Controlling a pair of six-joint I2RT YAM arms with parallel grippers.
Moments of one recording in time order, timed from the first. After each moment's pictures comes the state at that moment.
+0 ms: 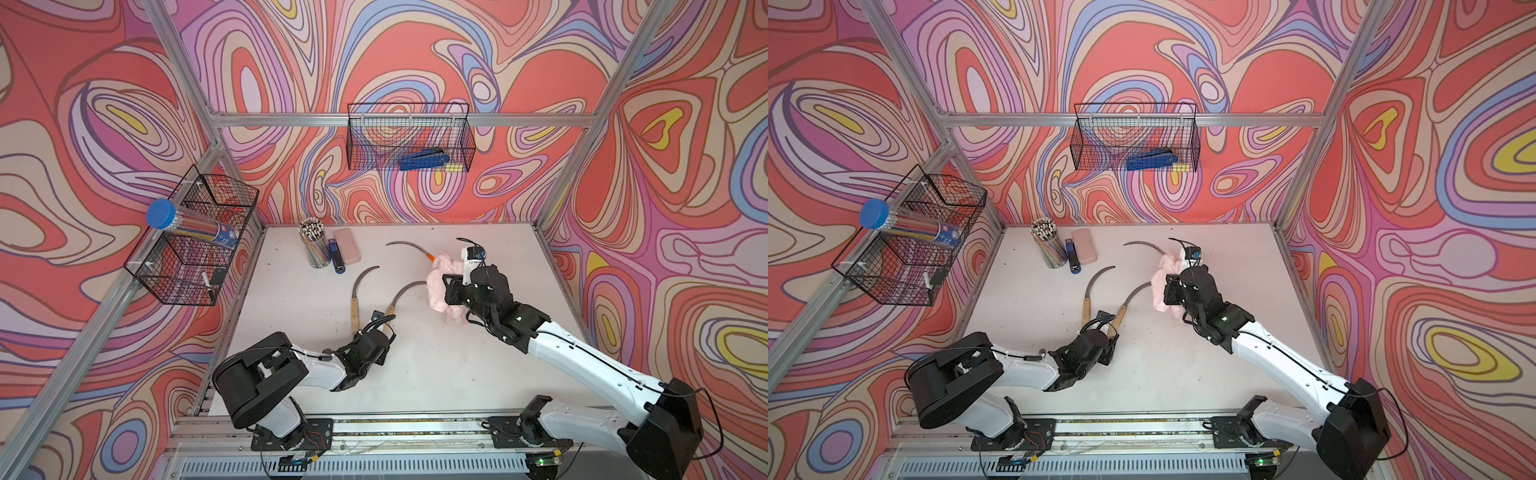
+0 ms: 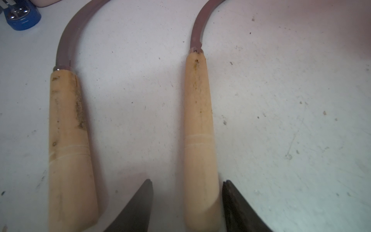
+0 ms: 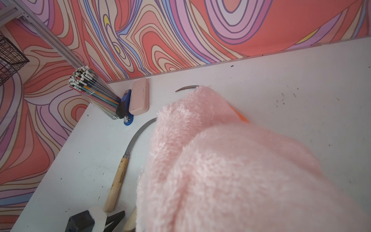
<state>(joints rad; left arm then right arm) -0.89 1.56 0.38 0.44 -0.42 -0.36 0.63 1.16 0.88 -0.17 0.21 0.47</state>
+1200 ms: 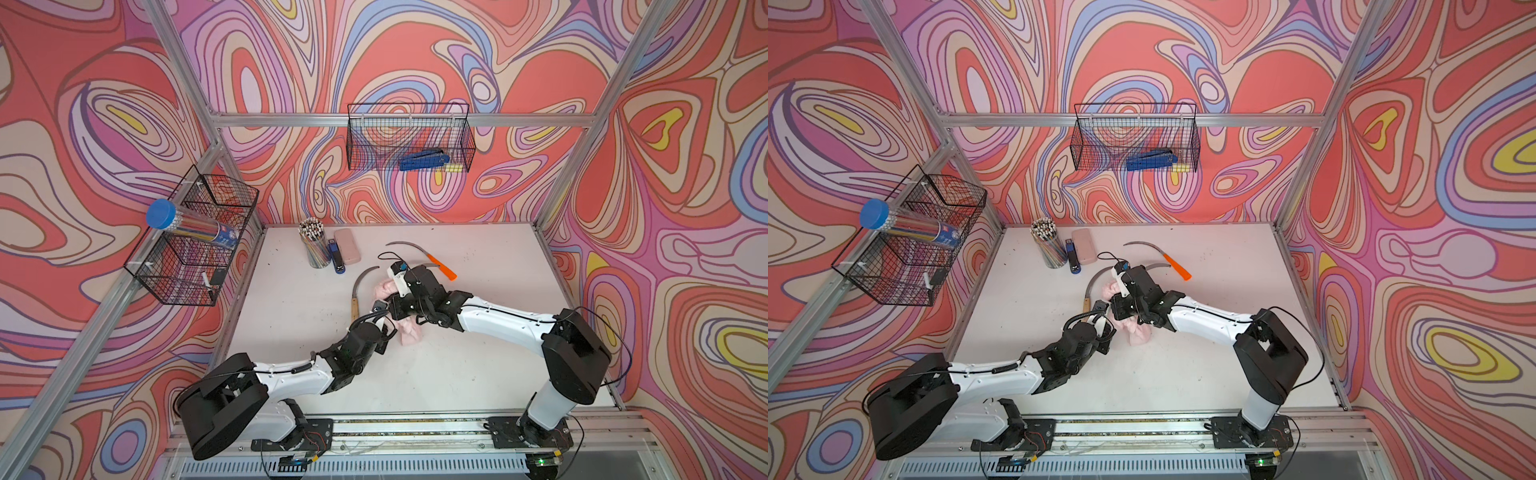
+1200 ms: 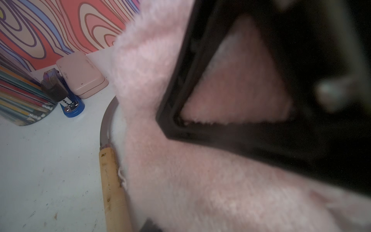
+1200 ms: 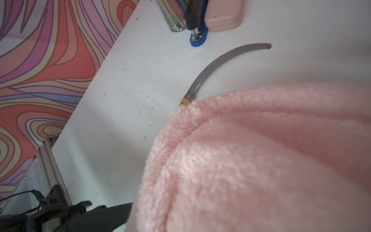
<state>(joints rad) -0.89 1.31 0.40 0.45 -0.44 -0.14 0.82 1.70 1.14 -0.11 -0.18 0.41</state>
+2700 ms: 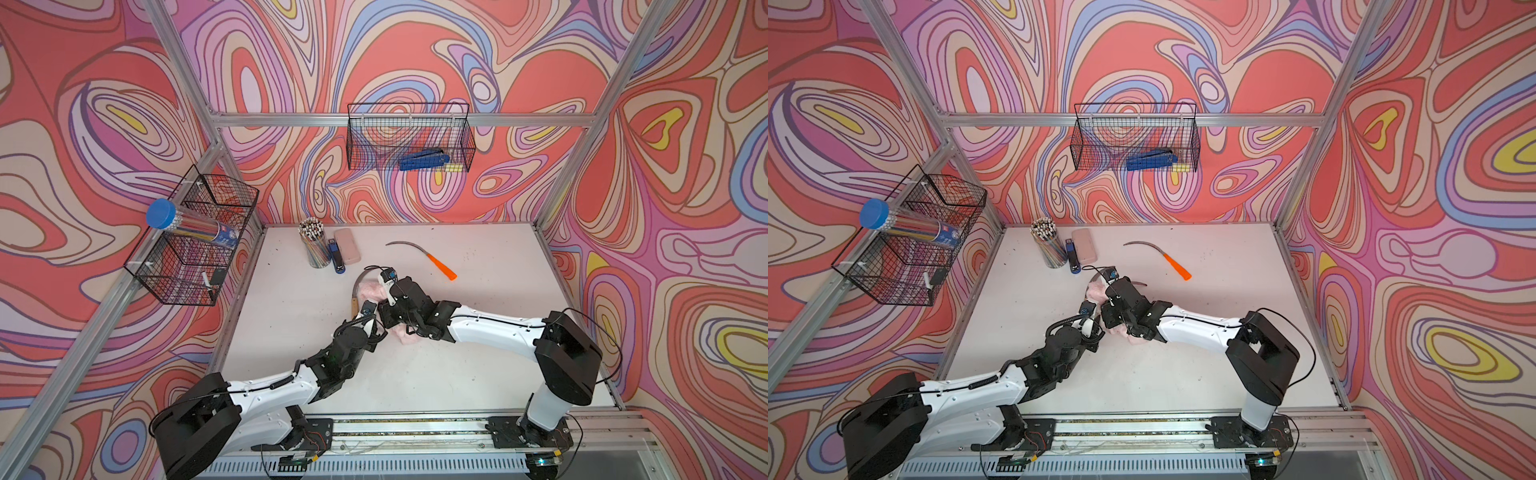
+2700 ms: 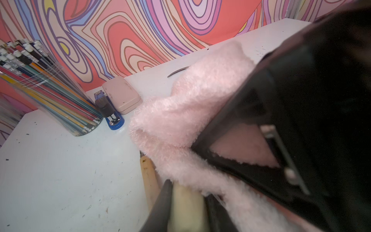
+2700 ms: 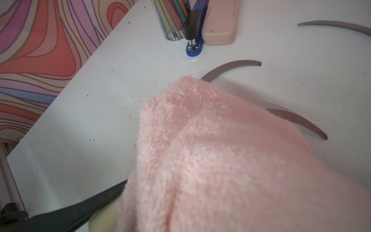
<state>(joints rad) -0.87 1.14 0.32 0.47 -0.54 -0.04 0.93 1.71 1.13 -0.04 0.06 0.38</state>
